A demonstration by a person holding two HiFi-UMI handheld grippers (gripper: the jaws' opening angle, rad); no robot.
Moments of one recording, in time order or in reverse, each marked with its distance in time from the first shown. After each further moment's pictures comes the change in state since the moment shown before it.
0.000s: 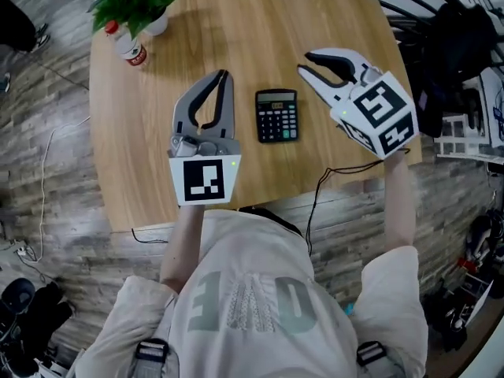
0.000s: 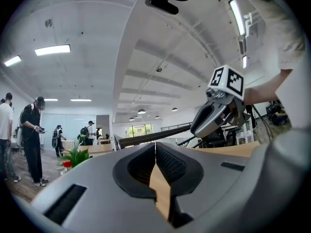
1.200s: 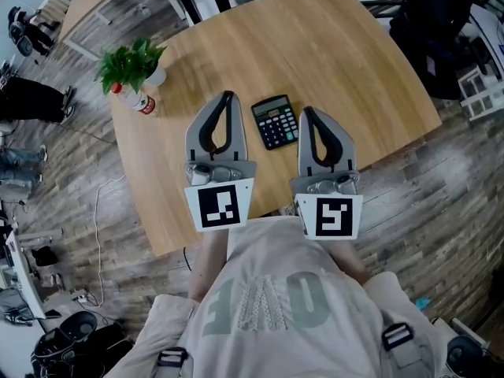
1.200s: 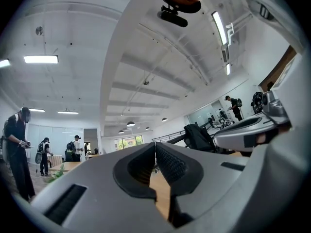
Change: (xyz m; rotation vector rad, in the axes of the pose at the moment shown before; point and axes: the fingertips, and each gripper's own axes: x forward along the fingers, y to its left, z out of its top) left arm -0.018 -0.067 0.075 0.068 -0.122 -0.113; right arm -0.129 0.068 -0.009 0.462 -0.594 -0.819
